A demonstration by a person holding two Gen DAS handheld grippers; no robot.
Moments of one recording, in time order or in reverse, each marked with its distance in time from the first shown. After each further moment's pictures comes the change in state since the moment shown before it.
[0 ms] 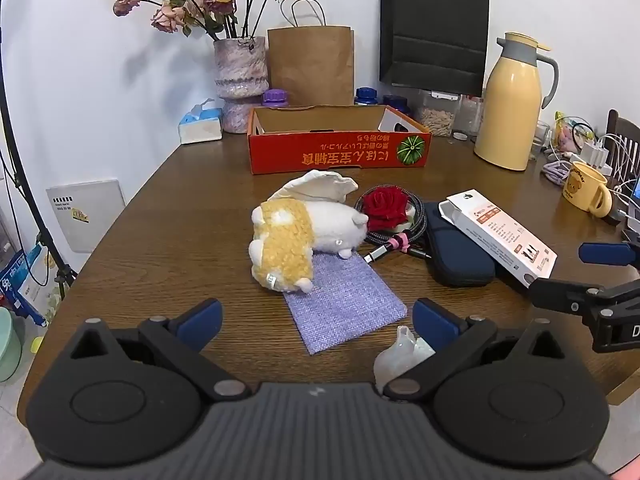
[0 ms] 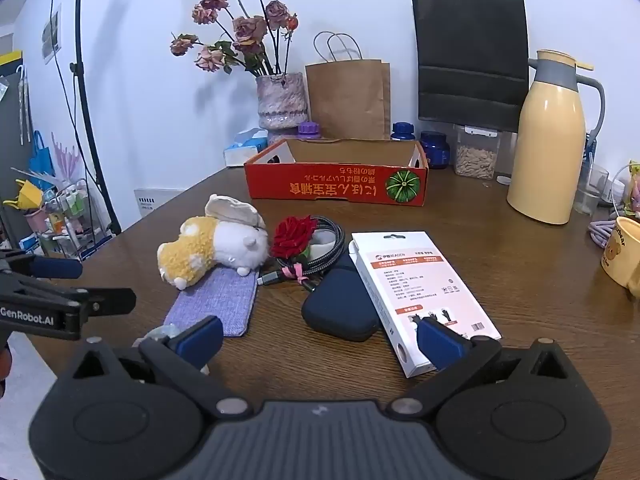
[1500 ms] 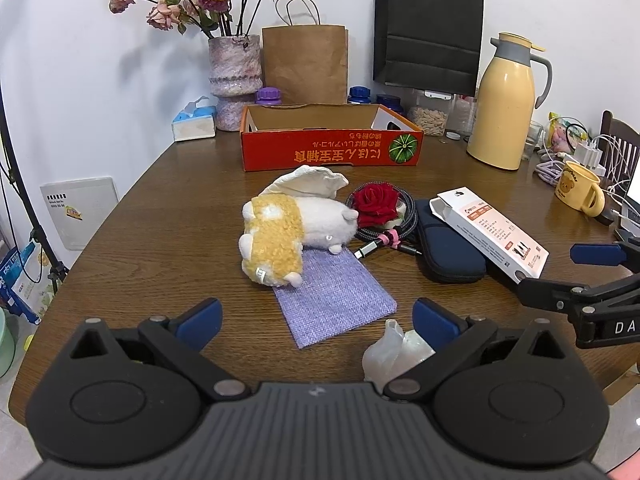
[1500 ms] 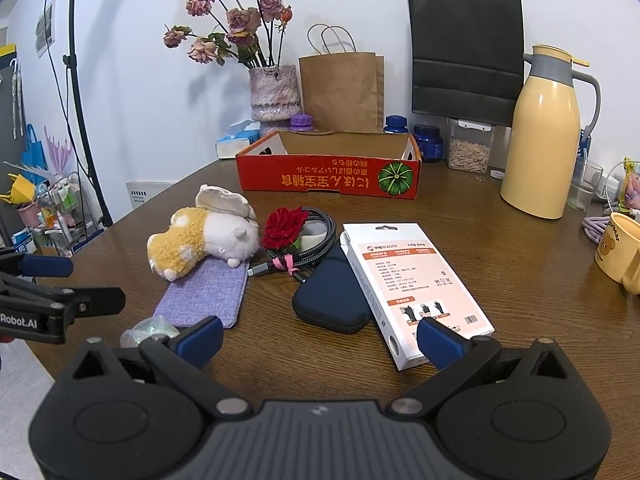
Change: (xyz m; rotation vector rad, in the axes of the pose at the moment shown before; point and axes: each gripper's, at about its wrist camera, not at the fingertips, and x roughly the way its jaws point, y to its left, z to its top) left arm -0.002 -0.008 -0.001 -0.011 0.001 -0.011; right arm 0.003 -0.002 -0.003 -0.002 0.023 -0.024
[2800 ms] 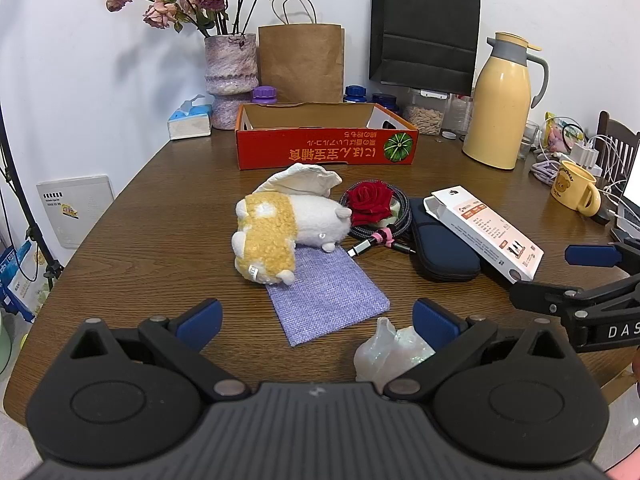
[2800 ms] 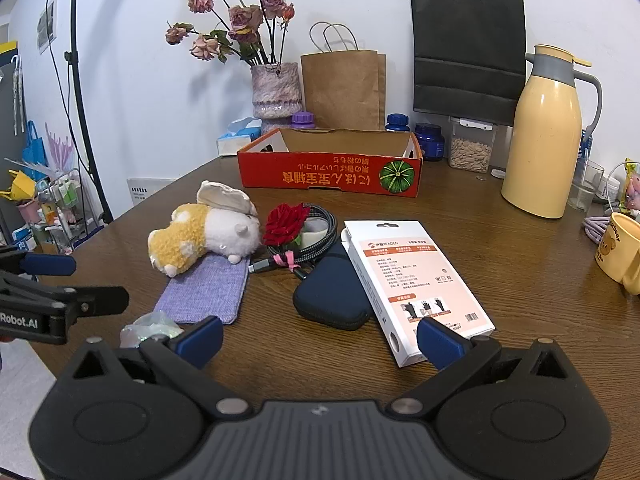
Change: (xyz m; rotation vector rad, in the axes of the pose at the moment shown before) left arm -0.001 -0.010 -0.005 -0.005 0.005 -0.014; right arm 0.000 0.001 0.000 -0.001 0.002 -0.002
